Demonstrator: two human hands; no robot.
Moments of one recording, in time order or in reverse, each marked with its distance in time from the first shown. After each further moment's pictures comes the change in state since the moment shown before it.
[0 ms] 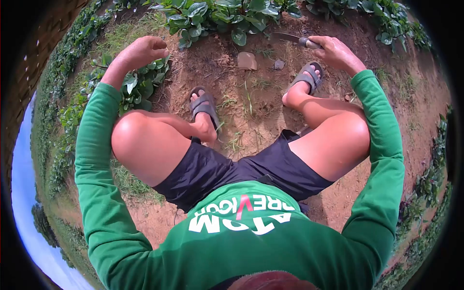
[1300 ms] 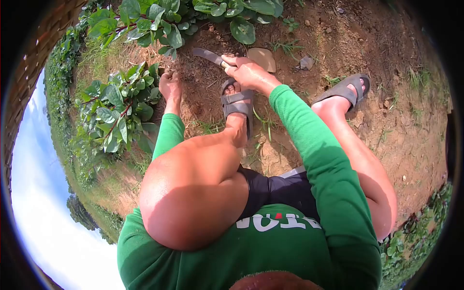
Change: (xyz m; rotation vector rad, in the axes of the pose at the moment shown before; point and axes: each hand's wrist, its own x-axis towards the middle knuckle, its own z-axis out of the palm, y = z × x) left_hand 0.195 -0.145 0.300 -0.491 0.699 -0.573; right_hand 0.199 -0.124 0.292 1.075 -0.250 0.142
